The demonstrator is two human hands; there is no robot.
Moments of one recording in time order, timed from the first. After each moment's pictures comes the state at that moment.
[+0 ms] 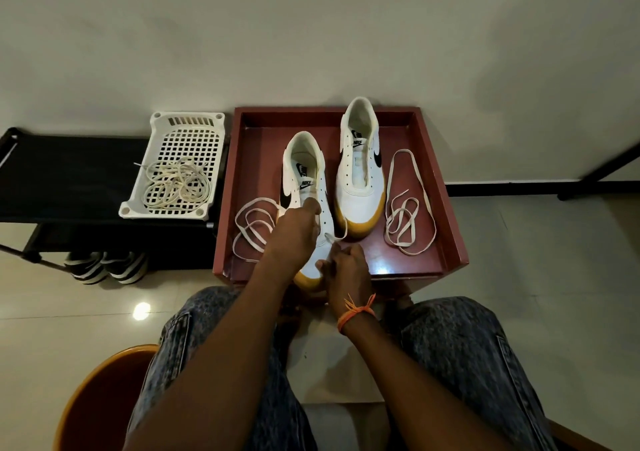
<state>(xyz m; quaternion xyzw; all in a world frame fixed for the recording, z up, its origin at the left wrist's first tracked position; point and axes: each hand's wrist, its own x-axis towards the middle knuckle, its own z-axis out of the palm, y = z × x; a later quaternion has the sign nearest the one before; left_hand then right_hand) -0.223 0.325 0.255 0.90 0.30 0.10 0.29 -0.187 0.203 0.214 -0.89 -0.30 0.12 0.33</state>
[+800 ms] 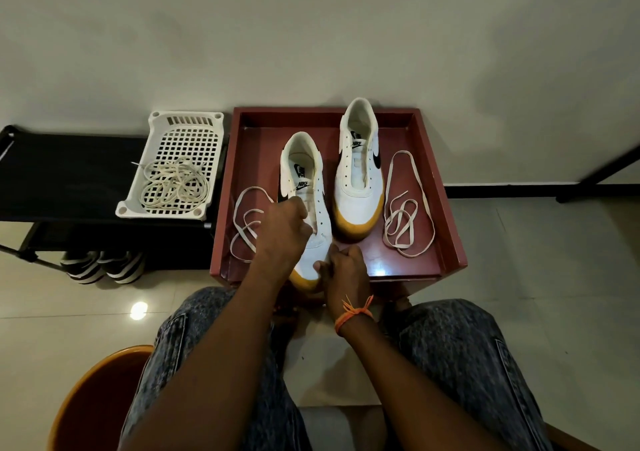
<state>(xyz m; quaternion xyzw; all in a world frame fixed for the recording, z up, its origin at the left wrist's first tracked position) -0.225 0.330 0.263 0.87 0.39 0.15 0.28 -0.184 0.200 0.224 -0.89 -0.30 0.14 0.32</state>
